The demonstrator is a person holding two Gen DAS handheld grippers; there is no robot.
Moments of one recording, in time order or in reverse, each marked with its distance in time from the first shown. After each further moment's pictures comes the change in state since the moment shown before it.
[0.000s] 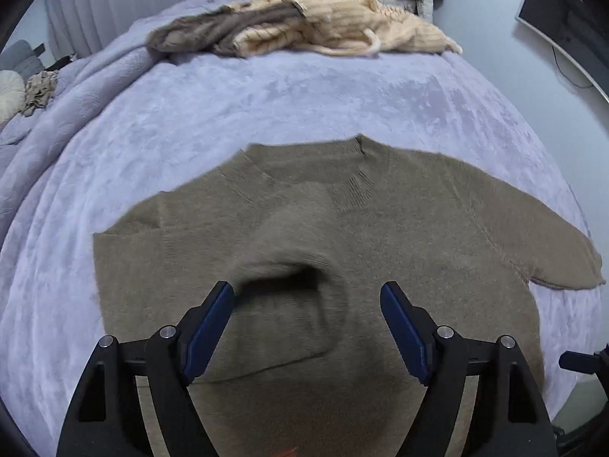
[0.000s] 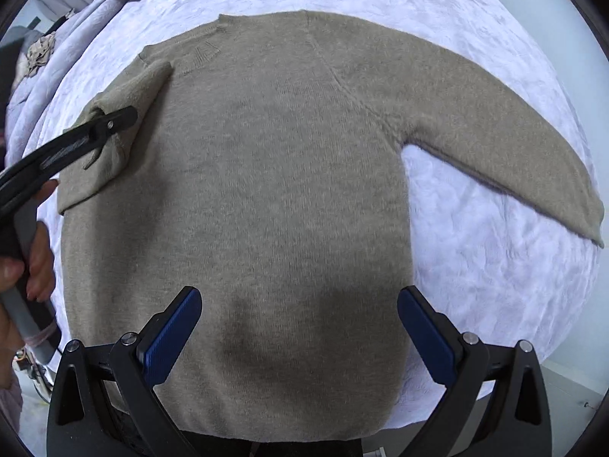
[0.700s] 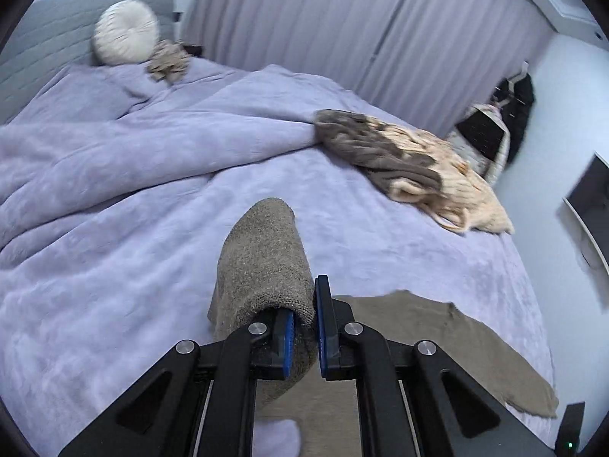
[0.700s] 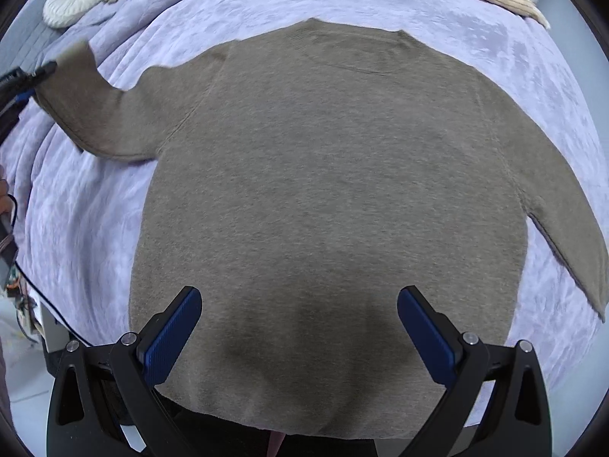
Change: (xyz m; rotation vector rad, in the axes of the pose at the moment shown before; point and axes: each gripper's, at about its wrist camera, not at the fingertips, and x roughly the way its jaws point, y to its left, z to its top) left arm -0.115 0.200 0.004 -0.387 -0.346 -0.010; right arm -0.015 0.117 -0.019 -0.216 0.001 0.062
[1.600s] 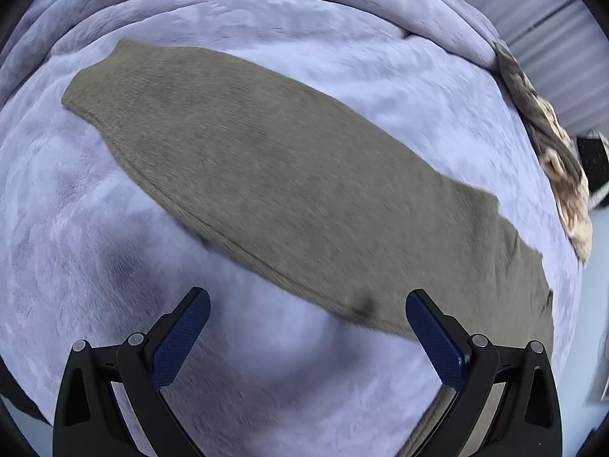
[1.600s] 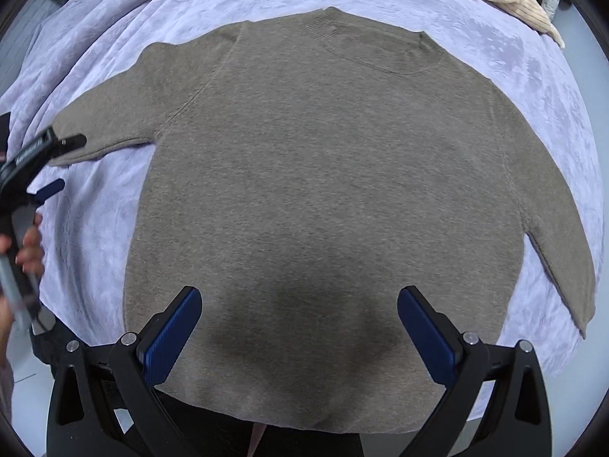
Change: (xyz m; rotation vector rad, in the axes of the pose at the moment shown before) left arm 0.054 0.187 -0.102 -0.514 0.355 0.261; right arm 0.015 0.043 0.015 -0.115 0.096 -0.057
